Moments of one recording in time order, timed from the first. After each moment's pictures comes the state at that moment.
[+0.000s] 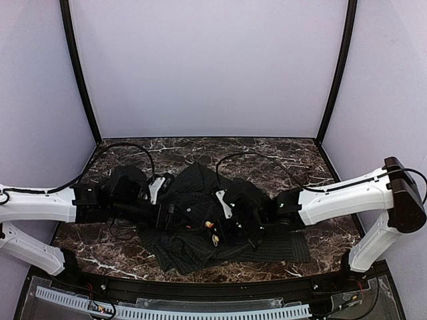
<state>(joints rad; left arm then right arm) -0.97 1.21 0.71 -0.16 0.21 -0.63 1.20 1.59 0.95 -0.17 0.11 0.60</state>
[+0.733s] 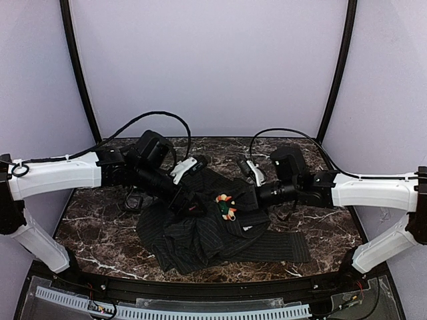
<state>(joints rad) -0.91 1.49 1.18 -0.48 0.41 -0.11 0.86 1.34 0.83 -0.05 -0.43 0.53</state>
